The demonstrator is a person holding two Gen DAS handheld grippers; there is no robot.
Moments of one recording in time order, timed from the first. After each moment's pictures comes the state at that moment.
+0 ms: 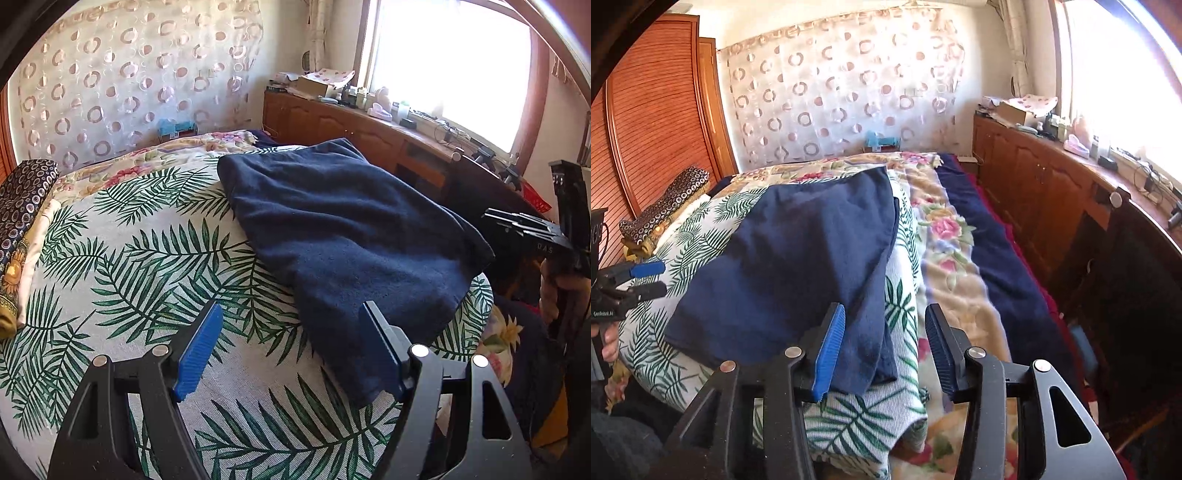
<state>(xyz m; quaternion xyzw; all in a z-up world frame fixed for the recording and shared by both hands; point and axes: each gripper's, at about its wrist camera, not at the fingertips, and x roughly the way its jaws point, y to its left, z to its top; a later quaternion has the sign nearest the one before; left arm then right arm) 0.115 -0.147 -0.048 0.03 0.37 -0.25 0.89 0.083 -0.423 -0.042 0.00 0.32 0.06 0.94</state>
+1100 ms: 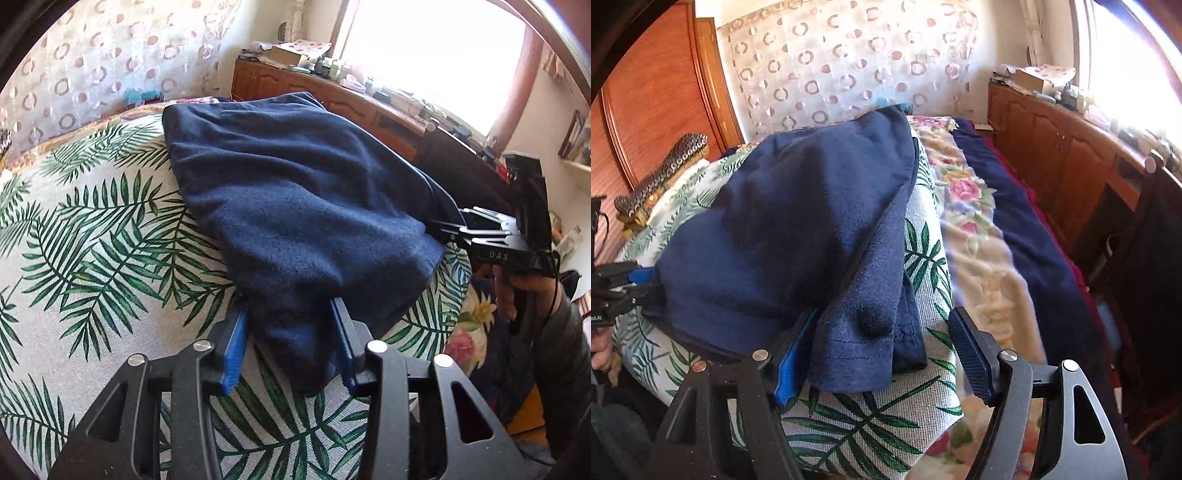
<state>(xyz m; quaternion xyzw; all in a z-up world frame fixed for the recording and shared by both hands) 0.111 -0.183 -0.081 0.02 0.42 -0.31 0.85 0.110 -0.427 -0.086 0.00 0.39 0.09 0.92</state>
